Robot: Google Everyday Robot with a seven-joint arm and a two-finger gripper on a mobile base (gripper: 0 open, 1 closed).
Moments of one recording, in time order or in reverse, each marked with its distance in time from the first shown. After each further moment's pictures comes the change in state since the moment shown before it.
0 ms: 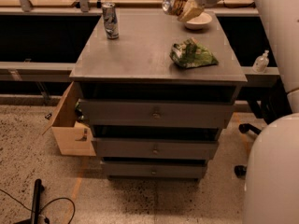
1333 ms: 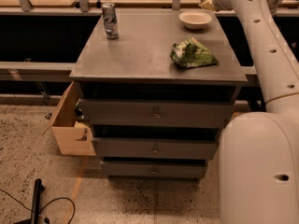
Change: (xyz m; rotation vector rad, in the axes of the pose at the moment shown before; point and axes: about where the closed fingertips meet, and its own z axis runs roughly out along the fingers) arm 0.158 -0.070 0.045 0.475 0.144 0.500
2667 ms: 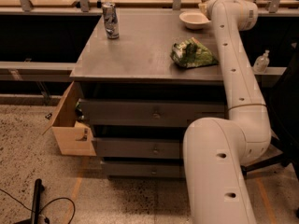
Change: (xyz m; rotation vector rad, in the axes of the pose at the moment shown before) arm 0.058 -0.002 0.069 0.228 0.022 0.545
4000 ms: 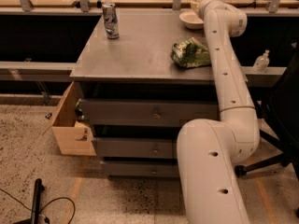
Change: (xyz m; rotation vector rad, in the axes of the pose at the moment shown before) arm -0.015 0.030 0.017 -0.019 -0.123 0.109
